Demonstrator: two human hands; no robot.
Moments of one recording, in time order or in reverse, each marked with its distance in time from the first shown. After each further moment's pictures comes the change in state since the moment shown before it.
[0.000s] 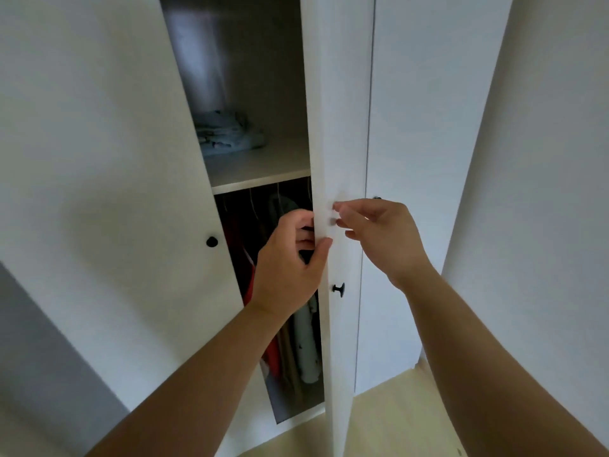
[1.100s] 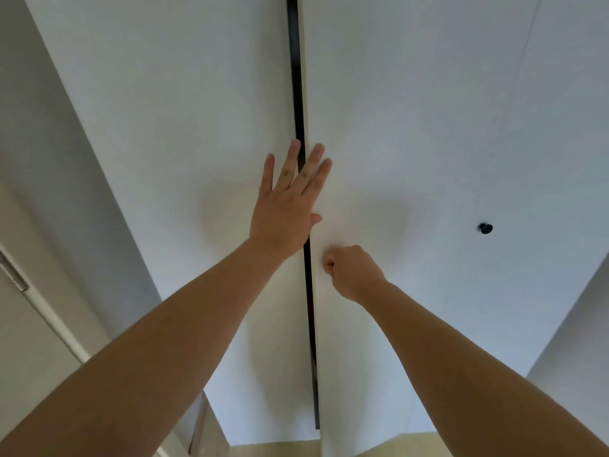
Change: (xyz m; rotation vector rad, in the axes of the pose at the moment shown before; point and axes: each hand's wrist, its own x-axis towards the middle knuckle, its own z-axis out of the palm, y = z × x) left_hand 0.088 -0.106 -0.101 1.393 -0.108 0.260; right_hand 0.066 0.071 0.165 -0.780 -0.568 -0.177
